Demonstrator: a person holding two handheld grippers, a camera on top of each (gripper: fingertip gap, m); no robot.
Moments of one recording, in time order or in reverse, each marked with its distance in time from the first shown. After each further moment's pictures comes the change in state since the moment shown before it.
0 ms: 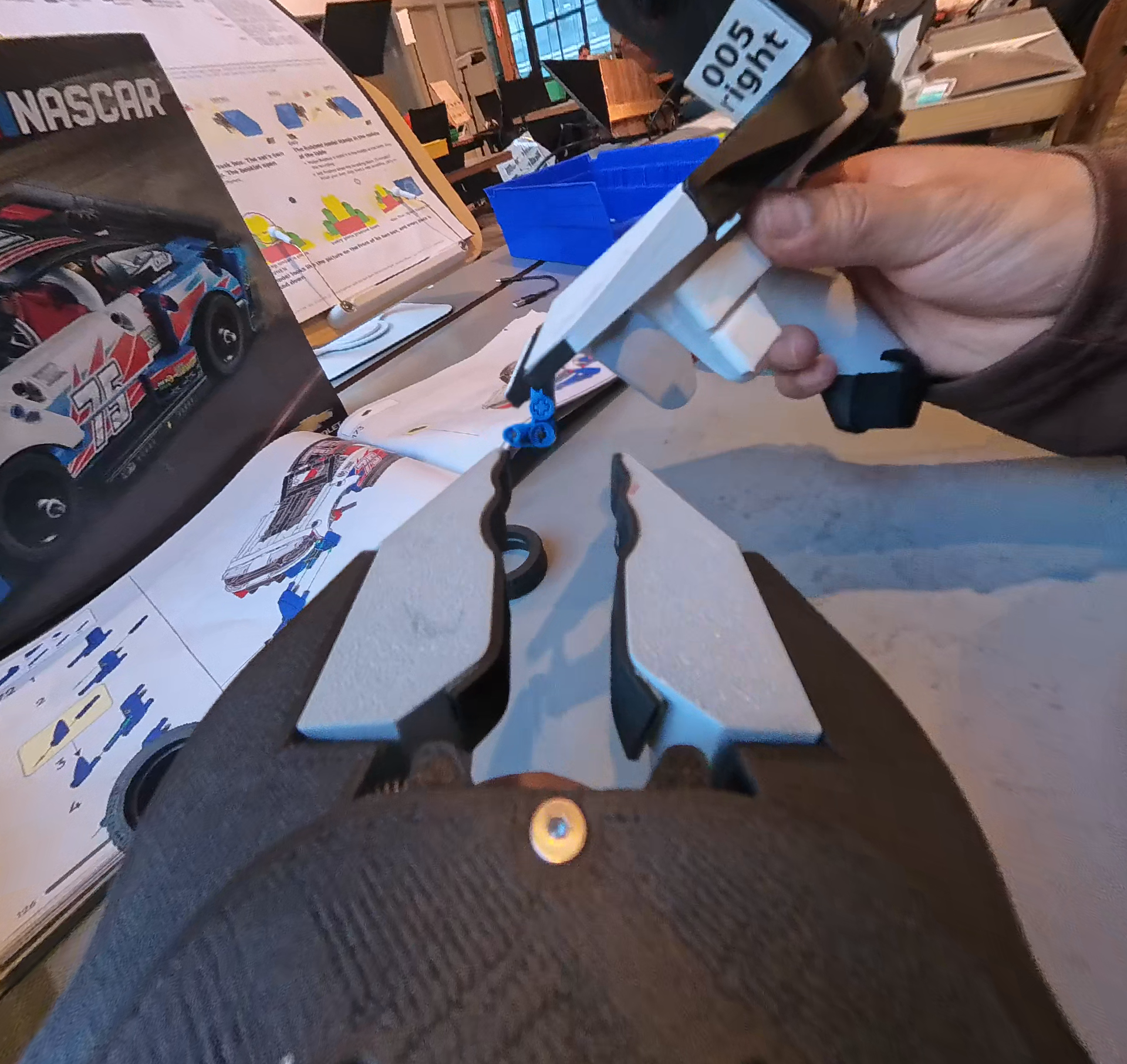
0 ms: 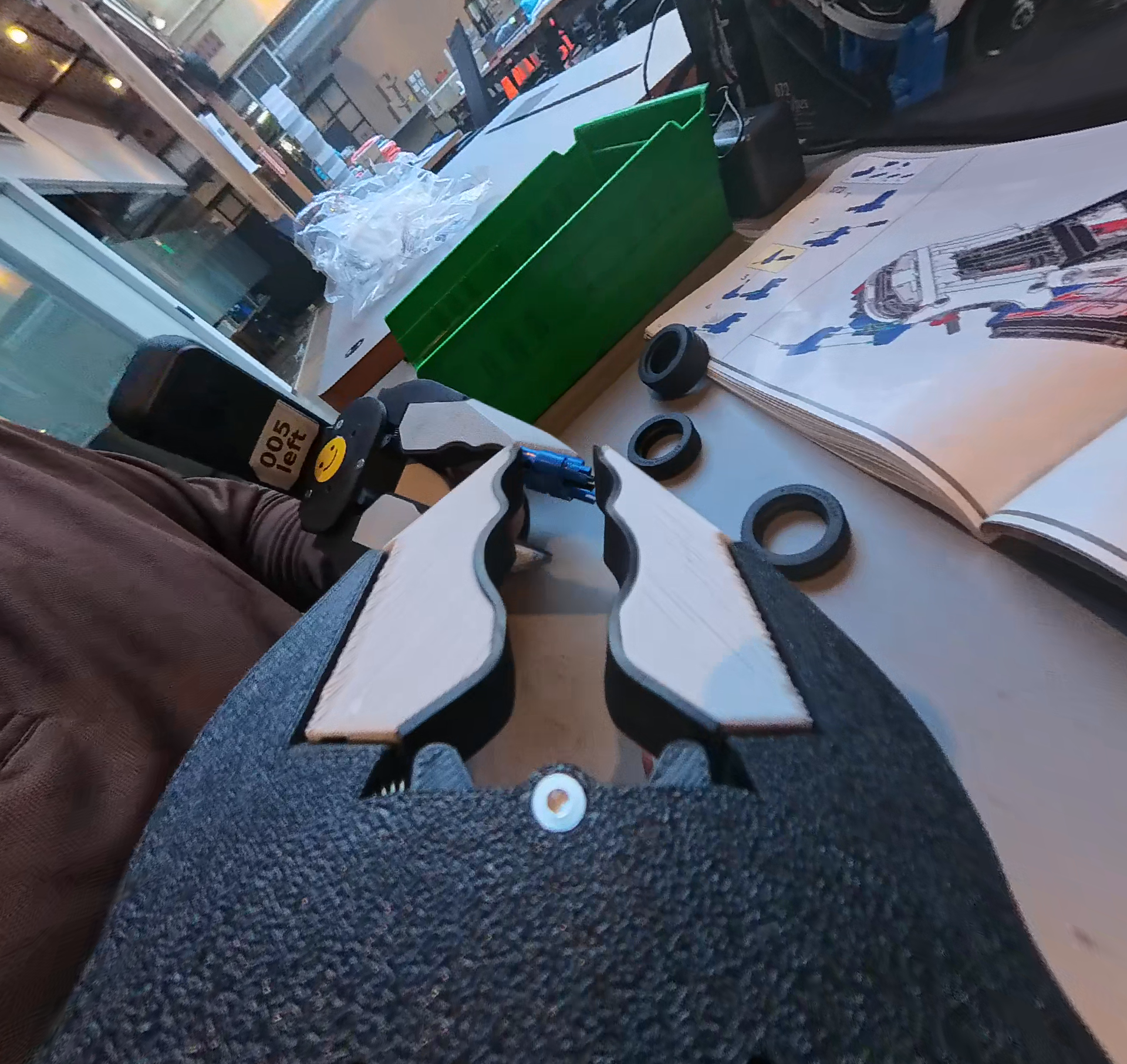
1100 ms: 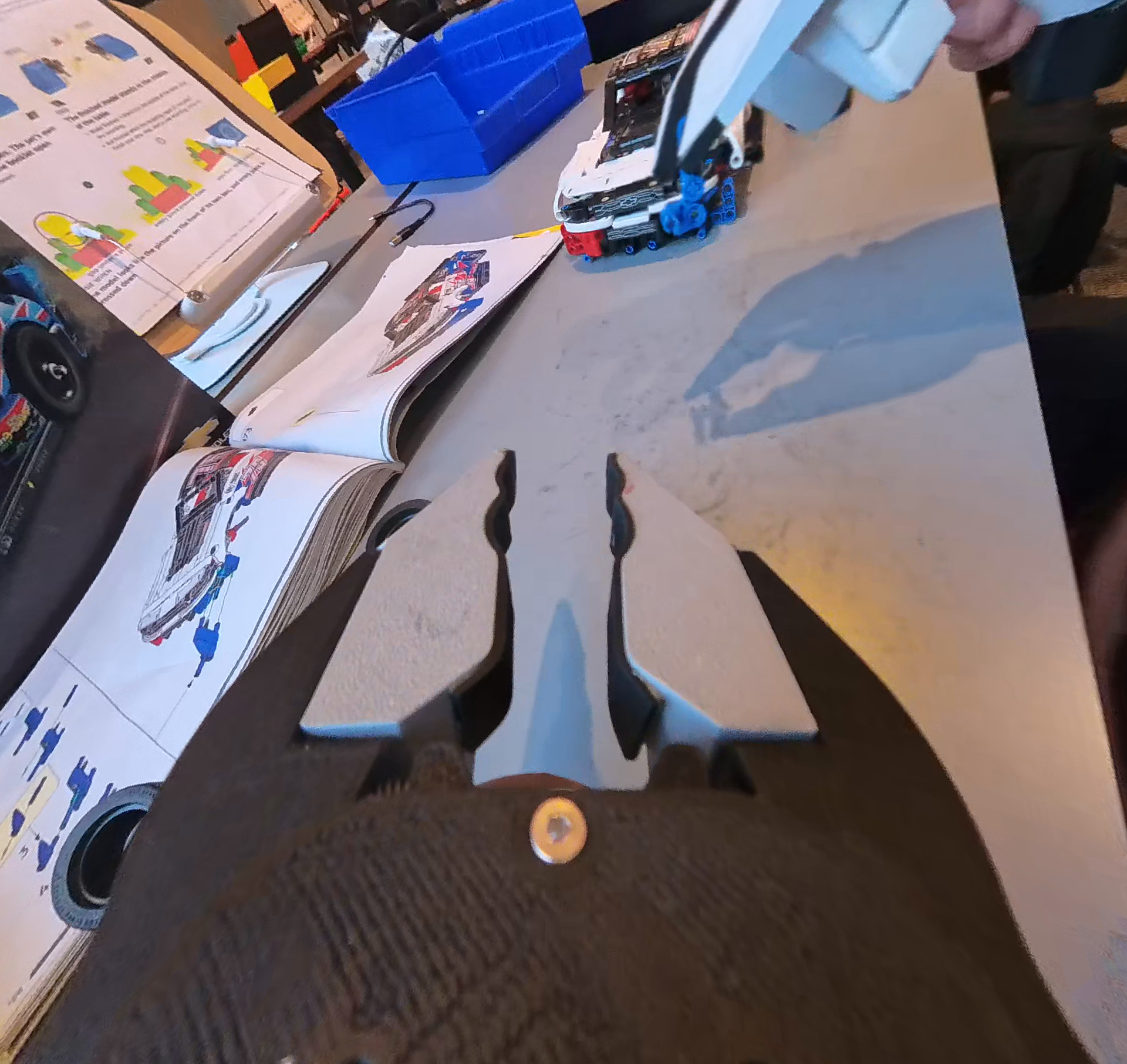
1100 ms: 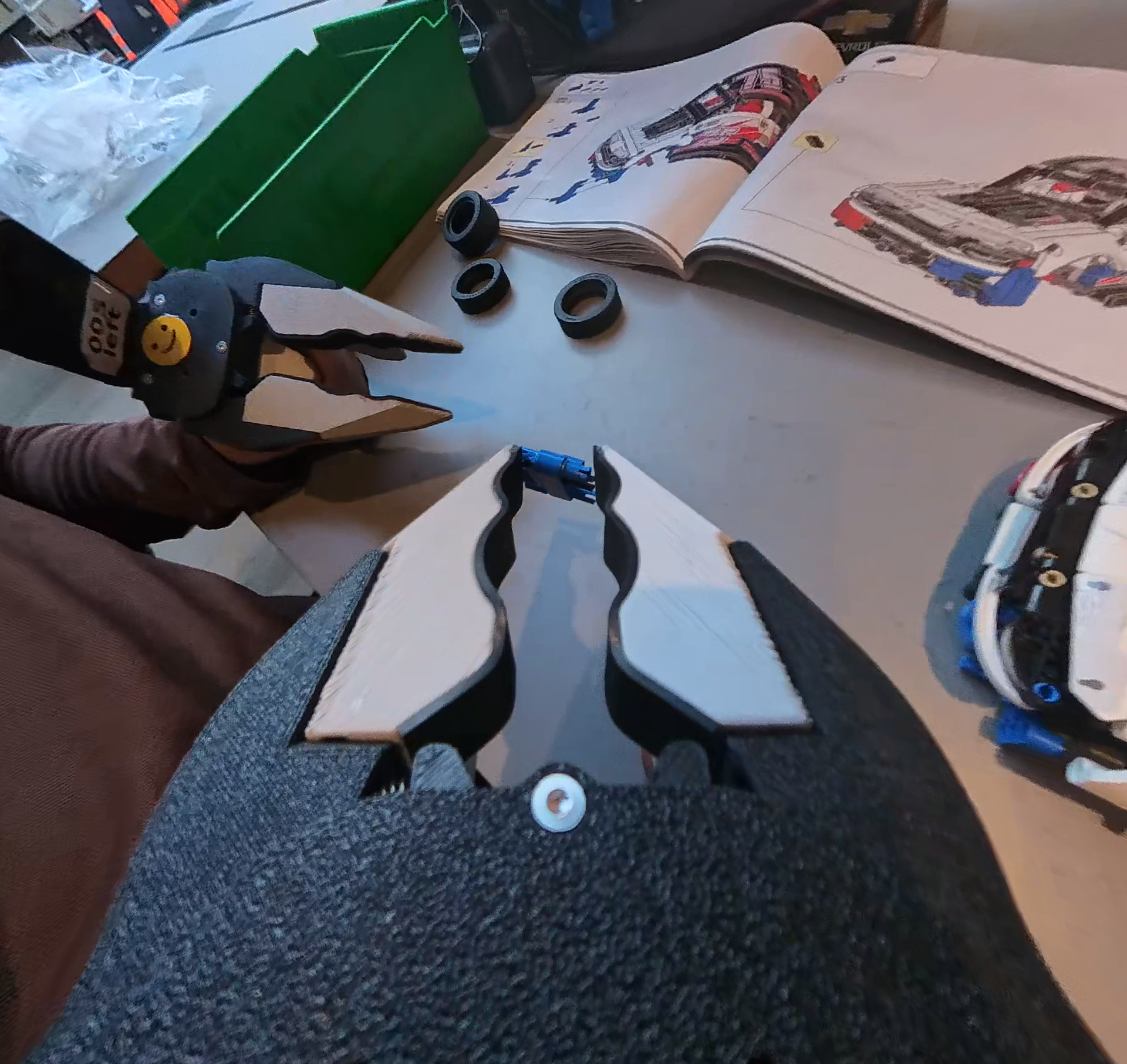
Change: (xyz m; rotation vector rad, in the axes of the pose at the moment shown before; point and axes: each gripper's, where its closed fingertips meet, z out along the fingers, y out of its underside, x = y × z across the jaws) left arm 0.053 0.025 0.001 -0.158 0.167 0.199; right arm 0.004 0.061 -0.129 -0.031 0.475 -0.050
